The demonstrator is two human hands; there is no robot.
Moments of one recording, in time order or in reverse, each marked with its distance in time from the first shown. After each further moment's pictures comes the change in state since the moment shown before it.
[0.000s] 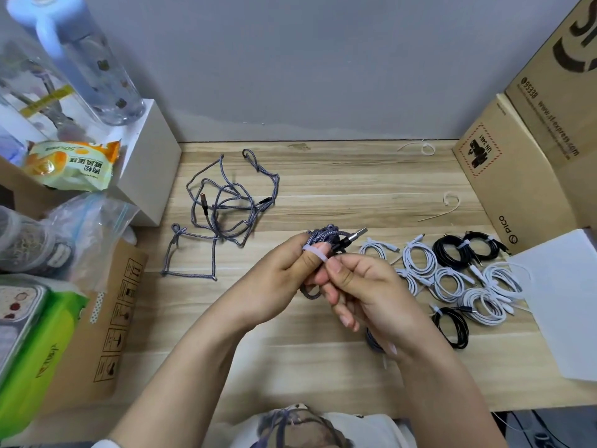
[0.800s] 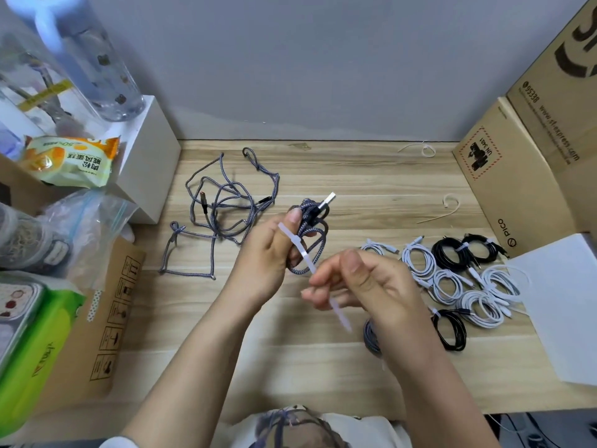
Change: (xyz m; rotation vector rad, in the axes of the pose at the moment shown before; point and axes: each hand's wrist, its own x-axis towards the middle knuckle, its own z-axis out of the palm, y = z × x) left_hand 0.018 -0.014 -0.009 -0.057 0.359 0.057; right_hand -0.020 -0.020 0.021 -0.080 0.080 -0.250
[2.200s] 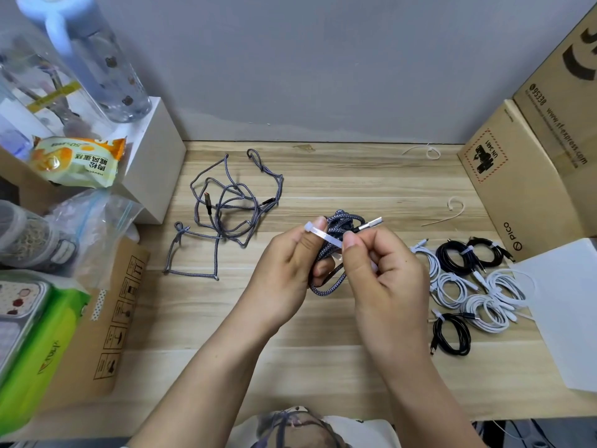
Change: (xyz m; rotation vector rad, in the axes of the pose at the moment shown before) left_hand -0.020 0.024 0.014 -0.102 -0.121 -0.026; right_hand 0.008 0.003 0.011 -0.319 0.375 -0.273
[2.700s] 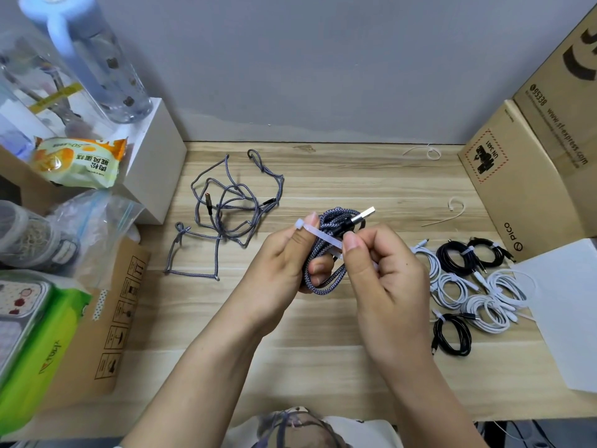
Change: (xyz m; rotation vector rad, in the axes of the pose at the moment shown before) left_hand -0.001 0.001 -0.005 -0.109 -0.054 -0.087; right_hand -0.001 -0.004 -0.001 0.047 -0.056 -0.106
